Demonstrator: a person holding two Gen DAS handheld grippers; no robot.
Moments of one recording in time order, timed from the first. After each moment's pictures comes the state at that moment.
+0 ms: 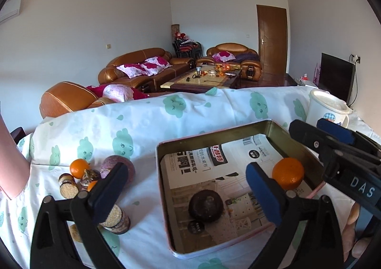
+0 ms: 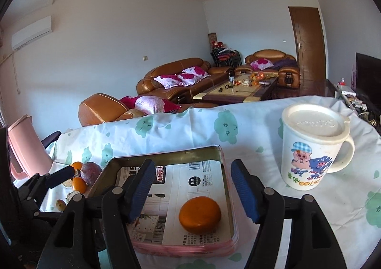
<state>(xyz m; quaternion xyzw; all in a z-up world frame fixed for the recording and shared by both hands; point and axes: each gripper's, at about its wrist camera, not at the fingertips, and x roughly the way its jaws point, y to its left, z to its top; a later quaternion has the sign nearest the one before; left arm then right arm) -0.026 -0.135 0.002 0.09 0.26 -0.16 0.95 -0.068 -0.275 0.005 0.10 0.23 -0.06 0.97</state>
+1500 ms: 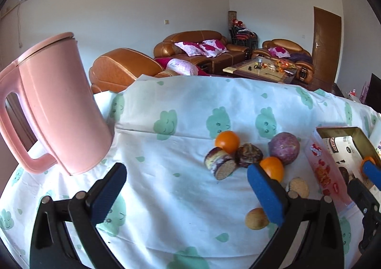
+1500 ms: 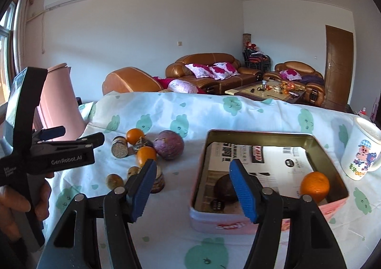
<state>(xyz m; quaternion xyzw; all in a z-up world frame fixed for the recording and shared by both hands) 0.019 0.070 -0.004 0.03 0.33 -0.01 0.94 -0.058 -0.108 -0.007 0.01 0.26 0.02 0.96</state>
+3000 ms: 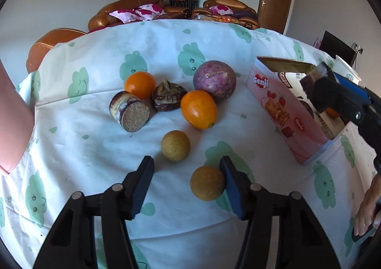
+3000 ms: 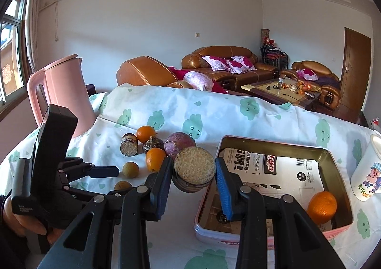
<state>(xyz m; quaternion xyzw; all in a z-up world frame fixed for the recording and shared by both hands) 0.017 0.014 -0.054 0.08 0.43 -0.19 0.88 -0.040 -0.111 0.004 -0.01 0.29 0.06 0.96</state>
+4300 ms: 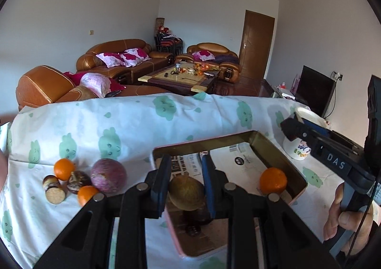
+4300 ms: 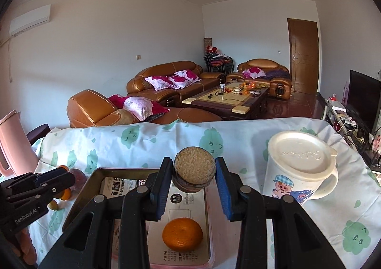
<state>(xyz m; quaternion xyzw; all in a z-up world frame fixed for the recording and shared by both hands) 0.003 -0.112 0.010 0.02 0.31 -0.25 0.92 -0.048 -0.285 0.023 0.06 0.24 -0.09 0.96</state>
